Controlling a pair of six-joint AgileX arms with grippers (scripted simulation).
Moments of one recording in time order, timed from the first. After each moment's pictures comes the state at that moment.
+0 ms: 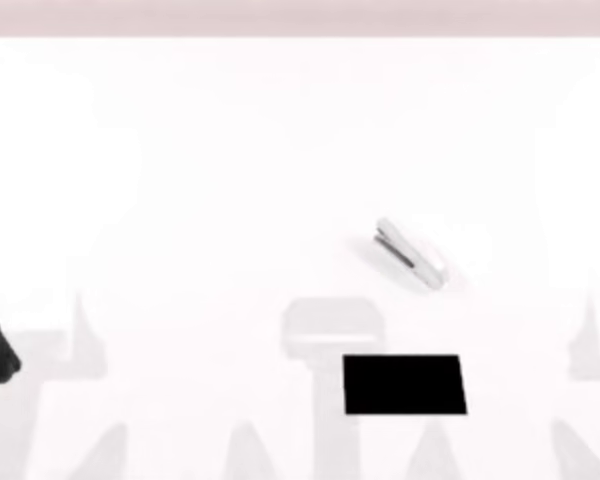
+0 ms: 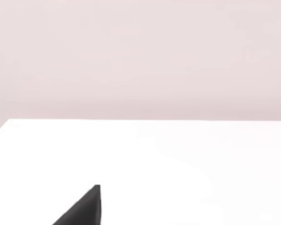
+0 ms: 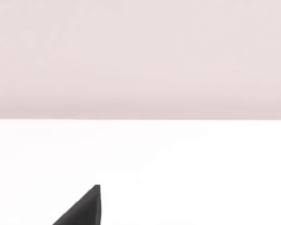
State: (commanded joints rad) left arm 0.00 0.00 0.00 0.00 0.00 0.00; right arm 0.00 0.00 0.00 0.00 0.00 0.00
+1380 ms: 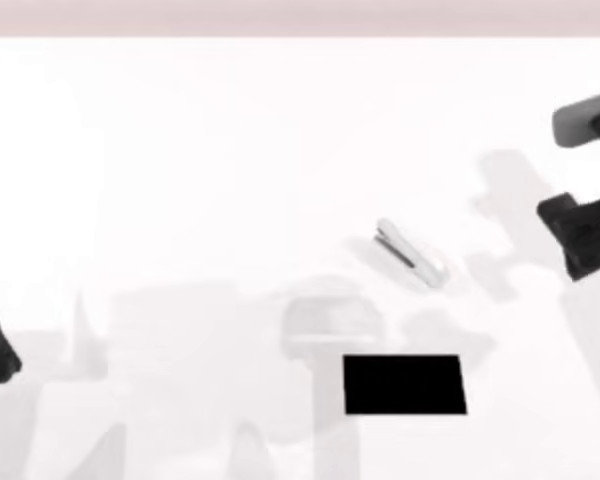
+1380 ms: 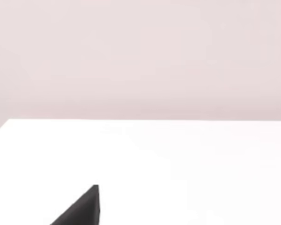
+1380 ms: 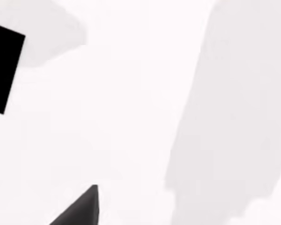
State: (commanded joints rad) left arm 0.00 0.00 0.00 0.00 0.00 0.00; right arm 0.26 1.68 1.41 -1.27 0.03 -0.12
